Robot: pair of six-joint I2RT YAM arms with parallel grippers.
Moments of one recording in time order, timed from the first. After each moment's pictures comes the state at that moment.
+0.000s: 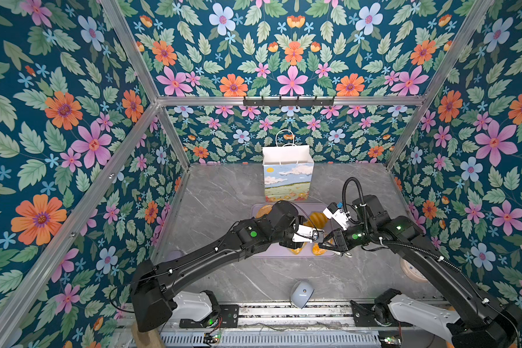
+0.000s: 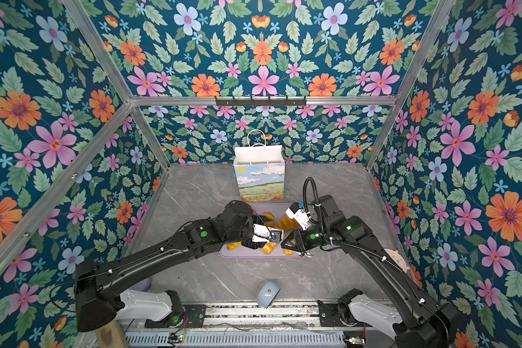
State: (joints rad) left arm -1.03 1.31 1.15 -0.47 0.02 0.89; right arm 0.50 1.07 1.06 -0.96 -0.73 0.27
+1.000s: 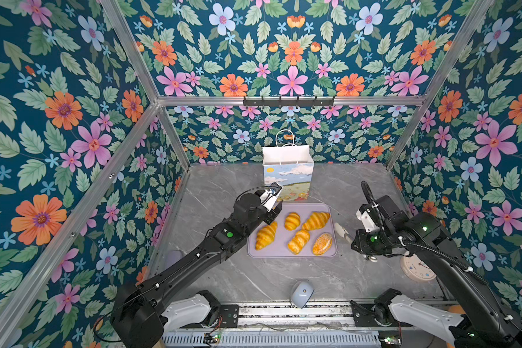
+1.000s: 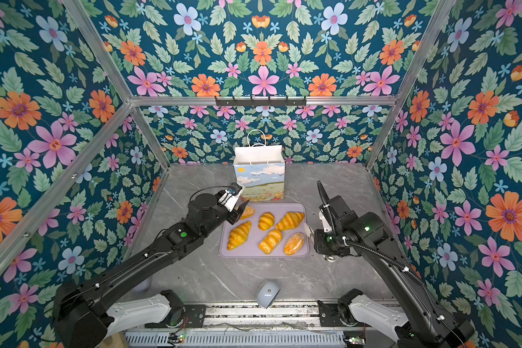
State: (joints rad) left arm -0.75 1.16 0.89 0.00 -0.19 0.23; right arm 0.52 1.03 1.28 -1.47 -0.12 0.57
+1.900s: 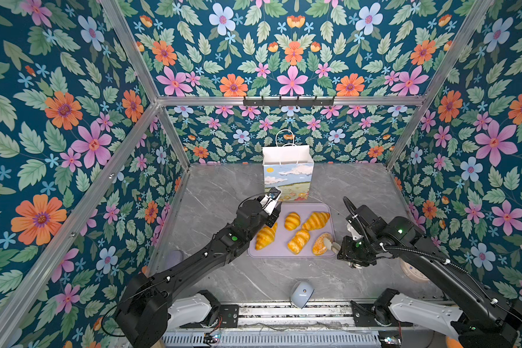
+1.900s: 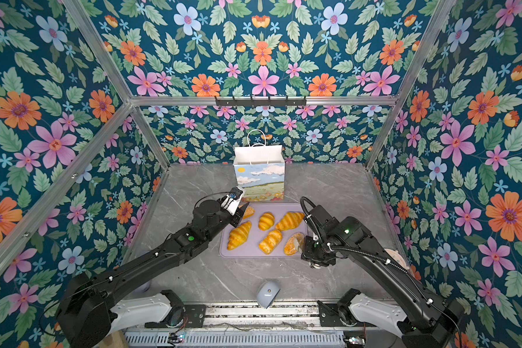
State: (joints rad) left arm -0.74 1.20 0.78 0.16 -0.16 0.20; right arm 0.66 1.07 1.14 -1.34 -0.21 0.87
